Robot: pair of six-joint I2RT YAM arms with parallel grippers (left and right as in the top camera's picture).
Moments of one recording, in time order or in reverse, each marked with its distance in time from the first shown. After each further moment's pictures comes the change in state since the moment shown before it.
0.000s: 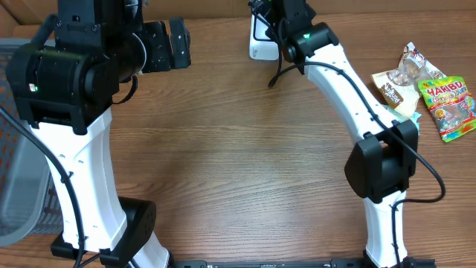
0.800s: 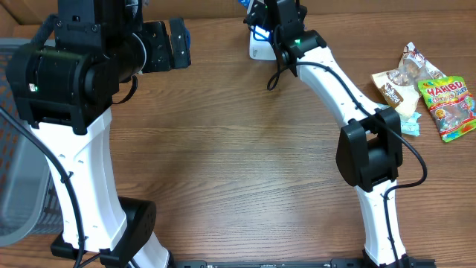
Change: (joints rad) left arm 0.000 0.000 0.000 0.000 0.000 0.000; right arm -0.021 0.117 0.000 0.160 0.063 -0.322
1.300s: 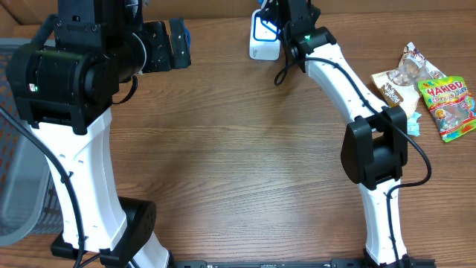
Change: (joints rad) left arm 0.000 0.000 0.000 0.000 0.000 0.000; right arm -0.037 0.000 0.000 -0.060 0.006 0.099
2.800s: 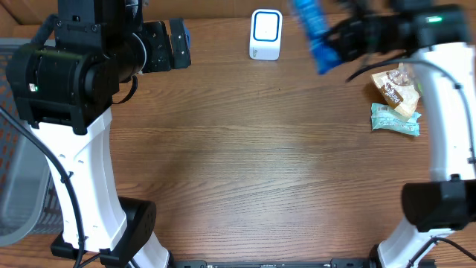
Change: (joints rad) left arm 0.000 0.000 0.000 0.000 0.000 0.000; right arm -0.342 -0.451 0.005 -0.757 -1.003 0.679
